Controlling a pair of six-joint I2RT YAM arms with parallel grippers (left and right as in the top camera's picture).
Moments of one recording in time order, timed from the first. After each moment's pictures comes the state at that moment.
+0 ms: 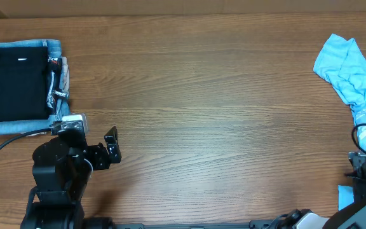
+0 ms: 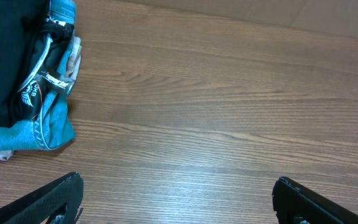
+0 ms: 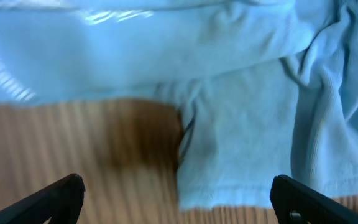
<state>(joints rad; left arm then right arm) 0.02 0.60 0.81 -0.78 0.08 -0.15 -0.88 1.48 0.82 -0.81 0.24 0.81</state>
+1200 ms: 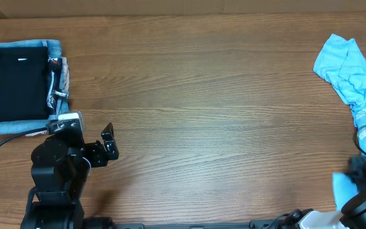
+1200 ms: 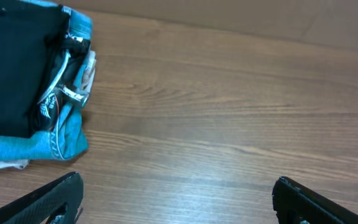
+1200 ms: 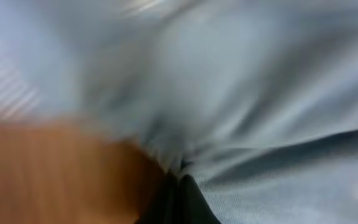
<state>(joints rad) 0.02 0.60 0.81 -0.74 0.03 -0.15 -0.90 1.63 0.82 -0.65 0.06 0.61</state>
